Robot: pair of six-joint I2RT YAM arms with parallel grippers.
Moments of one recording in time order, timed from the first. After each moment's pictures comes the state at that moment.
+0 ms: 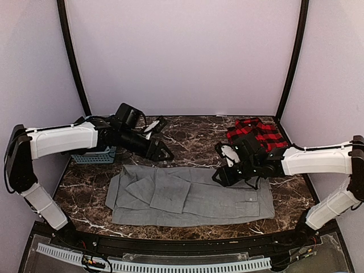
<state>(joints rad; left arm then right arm) -0.66 1.62 1.19 -0.38 0.57 -0.27 0.81 1.41 0.78 -0.23 -0.06 0.28</state>
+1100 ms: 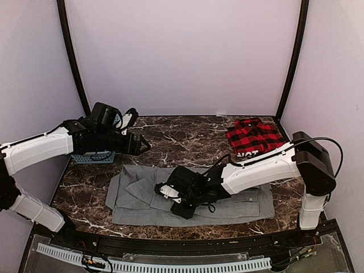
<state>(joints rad) -0.57 1.34 1.04 -0.42 0.21 -0.29 1.26 1.92 1.23 -0.37 0.09 -0.02</state>
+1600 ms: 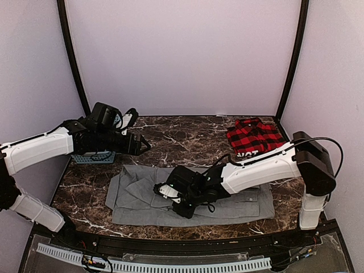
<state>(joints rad) -0.57 1.34 1.04 -0.42 0.21 -0.29 1.26 1.92 1.24 -0.38 0.08 -0.03</state>
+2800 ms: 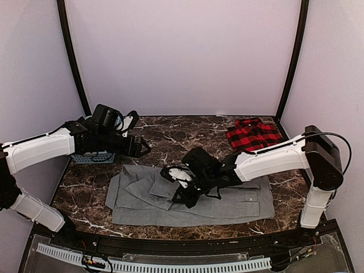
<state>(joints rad) -0.57 1.36 1.03 -0.42 0.21 -0.29 1.11 1.83 1.14 -0.20 -0.30 0.09</state>
